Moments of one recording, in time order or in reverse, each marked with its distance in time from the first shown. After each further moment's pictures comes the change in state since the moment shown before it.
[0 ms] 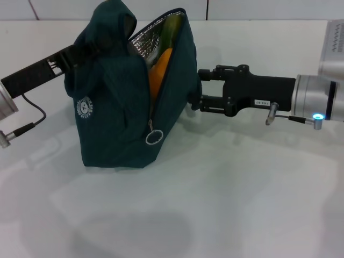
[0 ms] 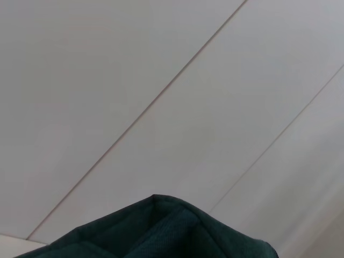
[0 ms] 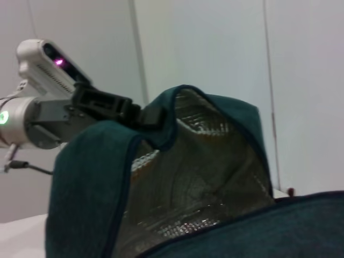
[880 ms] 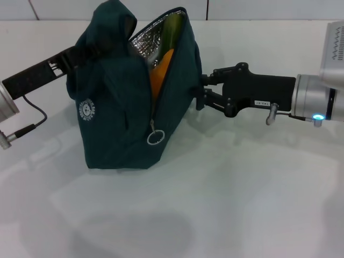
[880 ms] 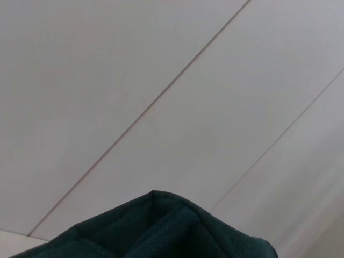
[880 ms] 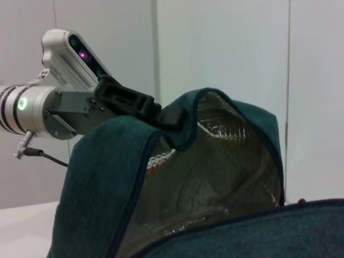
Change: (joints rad) left arm -0.002 0.002 0.000 -0.014 0.000 -0.001 0.000; right arm -0.005 0.000 -0.018 -0.008 0.021 -0.009 -0.085
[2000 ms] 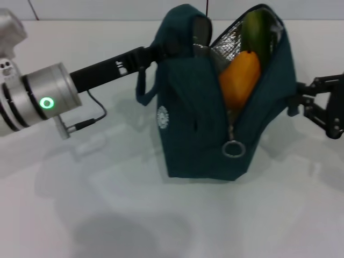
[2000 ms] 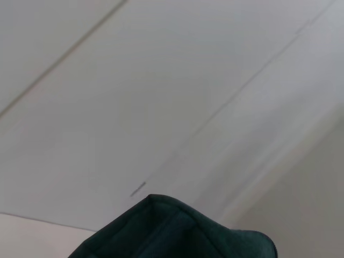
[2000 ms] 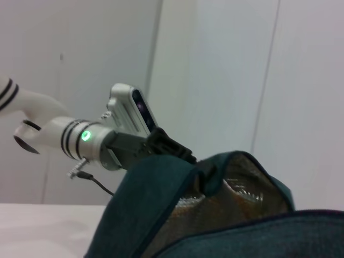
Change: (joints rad) left arm -0.195 -0.007 0.069 -0.249 -0.014 -0.007 0.093; right arm -0.514 -0.046 0.024 -0.616 0.016 -0.258 0.067
